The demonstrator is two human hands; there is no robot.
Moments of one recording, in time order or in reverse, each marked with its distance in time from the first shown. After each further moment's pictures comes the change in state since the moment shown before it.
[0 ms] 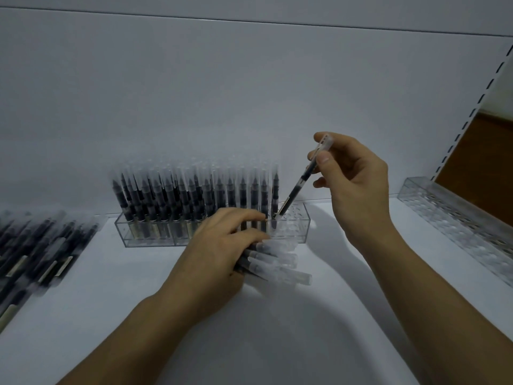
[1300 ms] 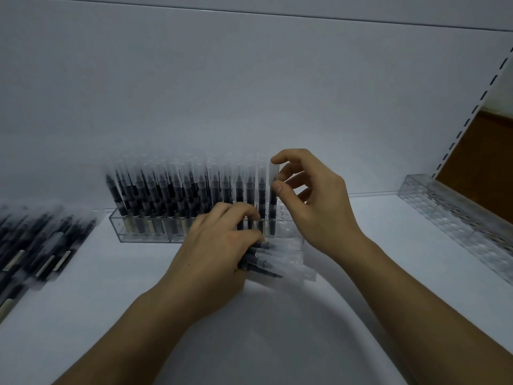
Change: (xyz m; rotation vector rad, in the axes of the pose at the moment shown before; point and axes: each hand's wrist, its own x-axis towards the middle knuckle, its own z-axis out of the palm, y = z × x) left_hand 0.000 0.010 -0.003 0.169 -0.061 -0.050; right_hand -0.017 0.018 0.020 -0.375 -0.288 -0.213
